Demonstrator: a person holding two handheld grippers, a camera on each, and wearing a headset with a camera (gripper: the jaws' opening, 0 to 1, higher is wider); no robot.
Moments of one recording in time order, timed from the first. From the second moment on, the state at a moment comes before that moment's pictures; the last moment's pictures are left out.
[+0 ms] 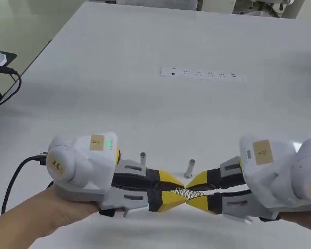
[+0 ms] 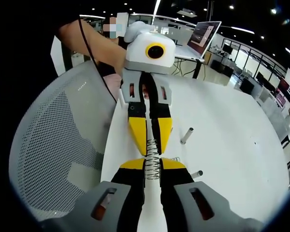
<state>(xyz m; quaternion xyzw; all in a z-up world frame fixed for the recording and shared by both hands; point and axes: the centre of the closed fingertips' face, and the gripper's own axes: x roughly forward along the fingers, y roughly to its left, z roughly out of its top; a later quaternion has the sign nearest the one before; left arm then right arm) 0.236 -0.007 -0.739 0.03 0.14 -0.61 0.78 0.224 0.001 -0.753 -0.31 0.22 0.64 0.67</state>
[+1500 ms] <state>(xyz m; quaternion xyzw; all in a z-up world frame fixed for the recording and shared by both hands) 0.240 -0.003 -0.728 -0.01 0.13 -0.62 0.77 0.231 -0.012 -0.733 -0.31 0.23 0.65 0.66</state>
